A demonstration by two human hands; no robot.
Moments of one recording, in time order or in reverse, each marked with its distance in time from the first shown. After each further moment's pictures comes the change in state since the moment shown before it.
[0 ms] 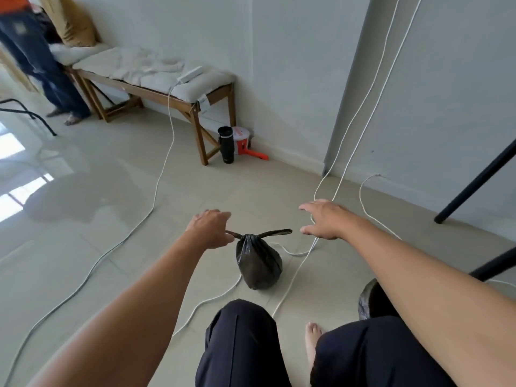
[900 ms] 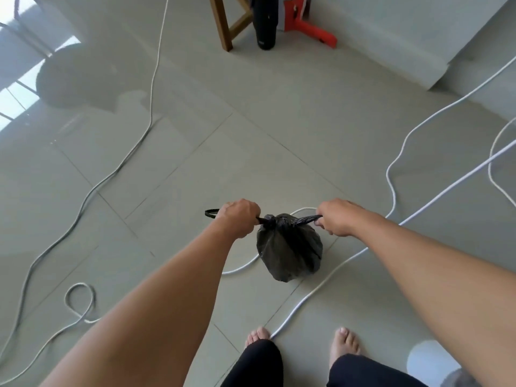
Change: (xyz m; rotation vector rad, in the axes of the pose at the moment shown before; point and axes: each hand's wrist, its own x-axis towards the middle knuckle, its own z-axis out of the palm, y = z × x) left_hand 0.261 -0.058 0.194 -0.039 -0.447 -0.098; right_hand 0.336 0.020 0.194 -0.005 -0.578 -0.065
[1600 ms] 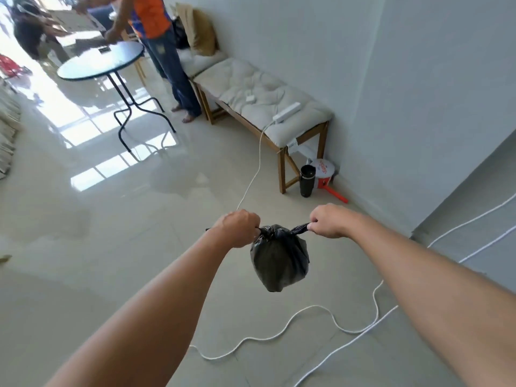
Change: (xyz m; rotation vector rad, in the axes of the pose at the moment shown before) left_hand -0.398 -0.003 -0.446 -0.139 0.315 -0.190; right_hand -0.398 -0.148 -0.410 -0.074 0.264 -0.242
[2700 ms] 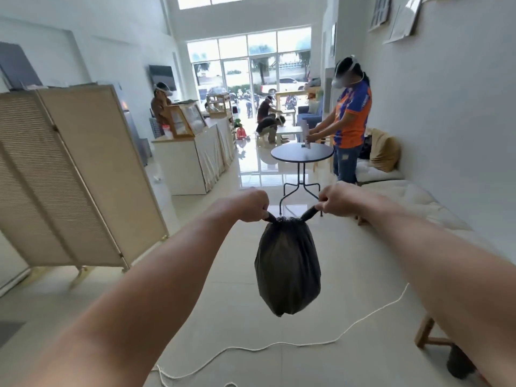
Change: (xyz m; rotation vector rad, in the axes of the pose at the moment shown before) left_hand -0.251 -0.226 -0.259 0.016 0.364 -0.560; right_hand -0.043 -0.393 -0.234 -0.283 0.370 -0.695
